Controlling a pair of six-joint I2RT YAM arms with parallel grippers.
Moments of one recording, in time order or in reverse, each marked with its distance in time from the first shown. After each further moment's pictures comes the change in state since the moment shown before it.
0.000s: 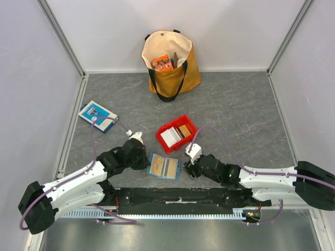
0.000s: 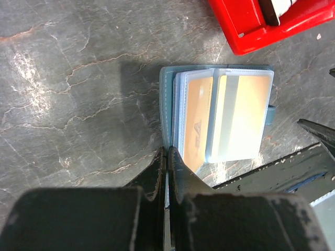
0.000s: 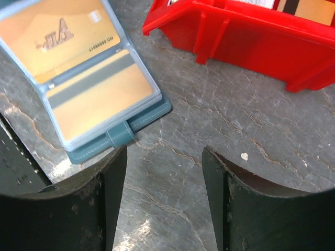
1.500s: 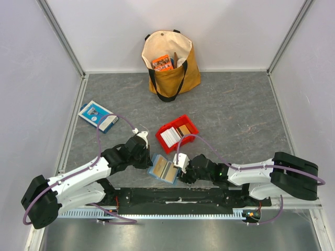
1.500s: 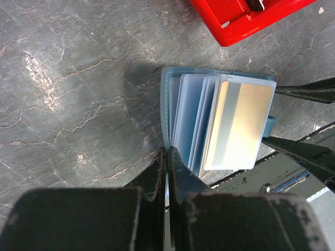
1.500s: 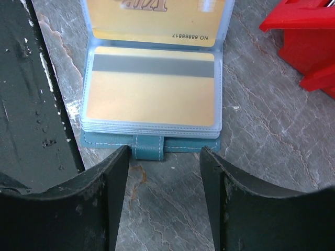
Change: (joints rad) left arm 0.003 0.094 0.049 0.015 0.073 0.133; right arm 0.003 0.241 0.013 0.159 -0.322 -0.257
